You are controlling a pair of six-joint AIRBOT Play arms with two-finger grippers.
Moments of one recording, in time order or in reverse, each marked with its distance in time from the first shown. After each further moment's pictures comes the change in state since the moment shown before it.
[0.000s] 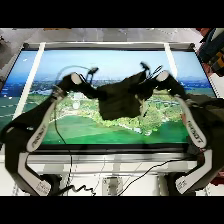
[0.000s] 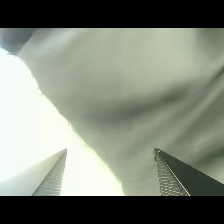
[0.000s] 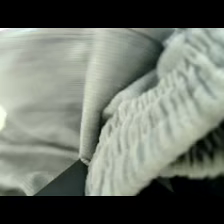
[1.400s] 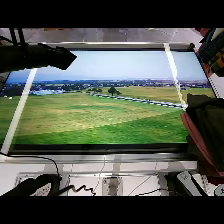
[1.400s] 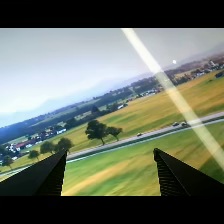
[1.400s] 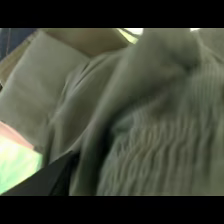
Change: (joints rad) left arm 0.118 0.590 0.020 0.044 -0.008 -0.001; right arm -1.207 0.753 -0.014 -0.602 0.644 0.262
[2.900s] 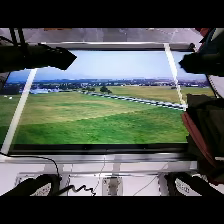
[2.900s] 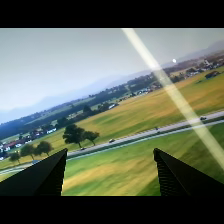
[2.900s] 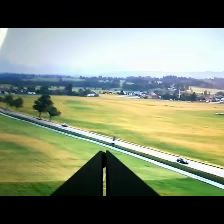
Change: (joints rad) left arm 0.000 0.000 0.000 0.001 -0.003 0.000; right arm 1.120 -0.143 -0.006 0.174 -0.497 -0.034
